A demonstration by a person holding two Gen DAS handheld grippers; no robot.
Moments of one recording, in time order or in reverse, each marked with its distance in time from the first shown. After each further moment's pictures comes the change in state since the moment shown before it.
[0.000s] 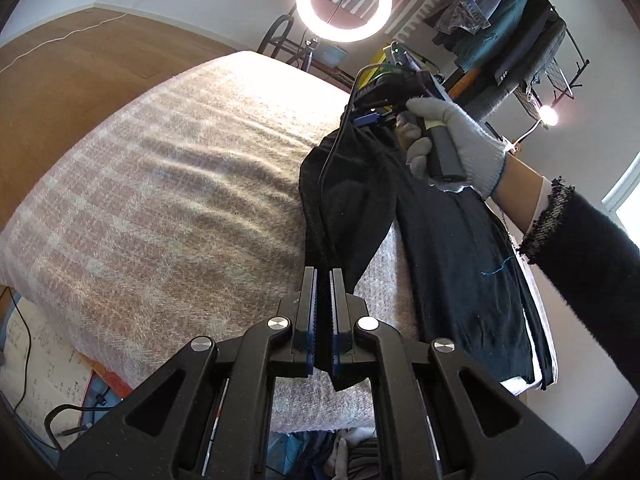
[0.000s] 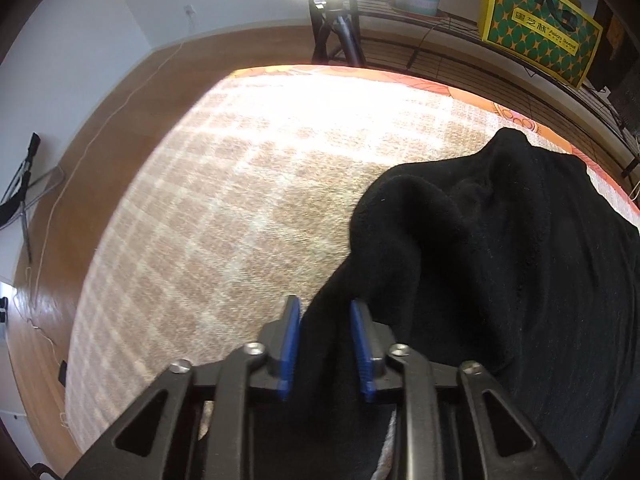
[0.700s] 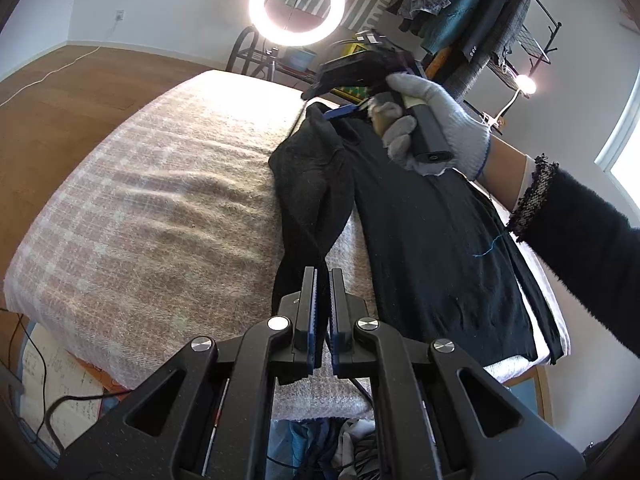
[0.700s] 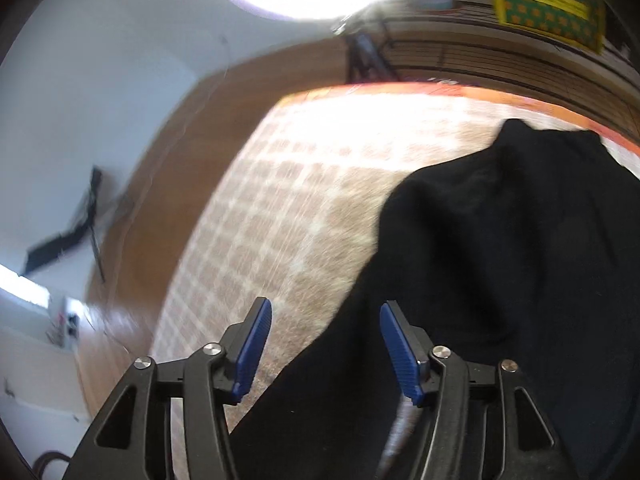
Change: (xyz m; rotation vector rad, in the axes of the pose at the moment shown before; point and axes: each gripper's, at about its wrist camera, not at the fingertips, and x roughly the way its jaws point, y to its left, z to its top) left arm -0.016 -0.047 -0.004 0.138 -0.001 0.014; right arm -0.031 0.001 -0.011 0.029 0.016 0.261
